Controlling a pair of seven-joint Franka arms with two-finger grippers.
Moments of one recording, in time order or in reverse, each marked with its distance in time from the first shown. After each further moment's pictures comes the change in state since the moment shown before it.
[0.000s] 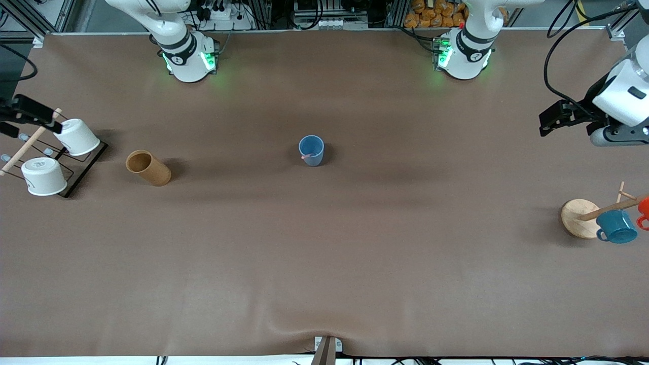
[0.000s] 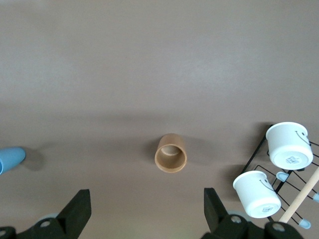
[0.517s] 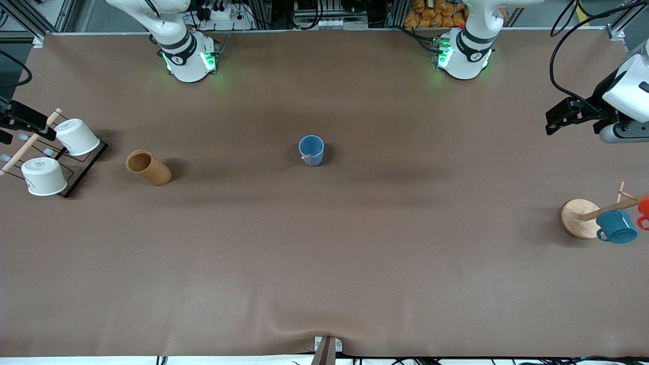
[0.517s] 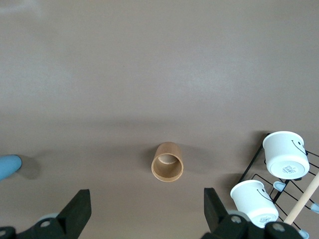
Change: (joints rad) left arm 0.013 -0.005 0.000 0.006 0.000 0.003 0.013; right arm -0.008 0.004 0.009 -0.005 0.000 0.035 -0.008
